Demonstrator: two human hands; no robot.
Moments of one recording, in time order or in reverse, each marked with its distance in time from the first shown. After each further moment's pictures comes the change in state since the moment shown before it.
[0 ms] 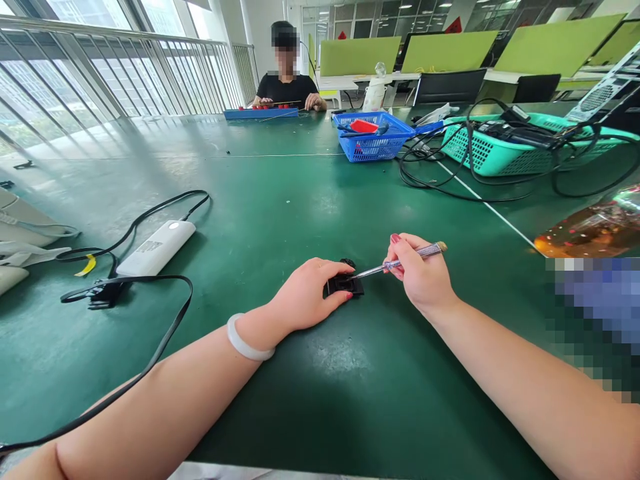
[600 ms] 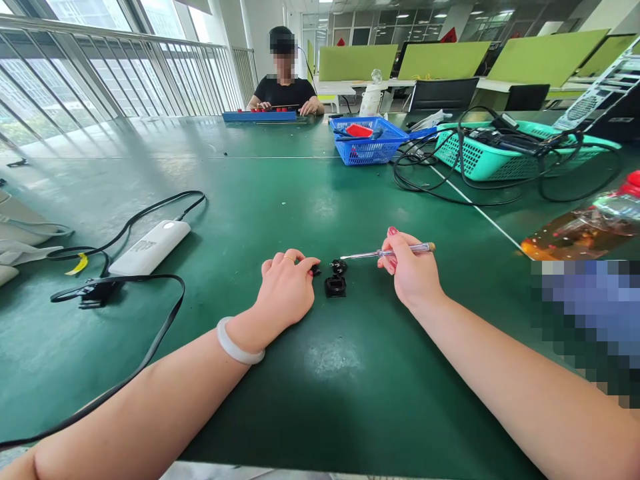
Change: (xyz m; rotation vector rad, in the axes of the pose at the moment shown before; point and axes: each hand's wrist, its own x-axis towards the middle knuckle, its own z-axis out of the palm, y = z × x) left_hand -0.005 -0.003 0.004 0.389 0.131 -0.353; right_hand 0.008 0.009 0.000 0.134 0.177 0.065
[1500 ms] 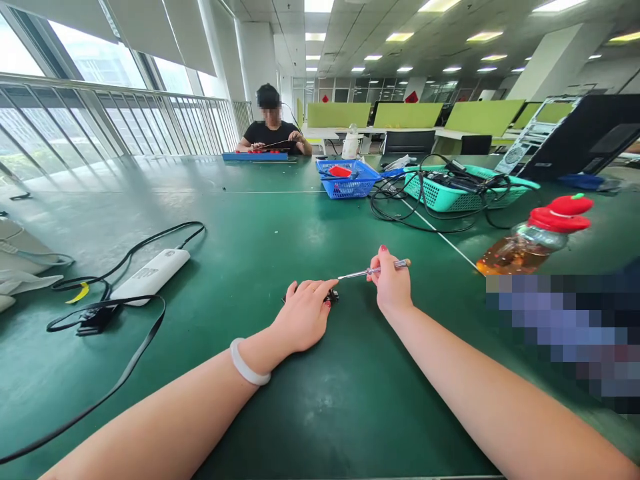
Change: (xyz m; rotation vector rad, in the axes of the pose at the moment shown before) left_hand -0.001 0.031 0.007 -0.185 -0.146 0.195; right_hand 0.014 0.003 -0.004 -0.048 0.227 -0.034
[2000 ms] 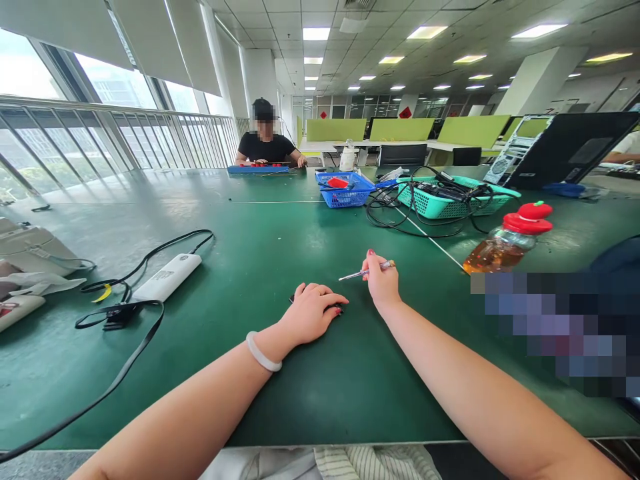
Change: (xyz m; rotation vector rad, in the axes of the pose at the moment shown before) left_hand -0.004 -0.001 0.002 -0.027 -0.014 0.138; right_hand 0.000 0.007 -0.004 -0.263 -0.042 -0.163
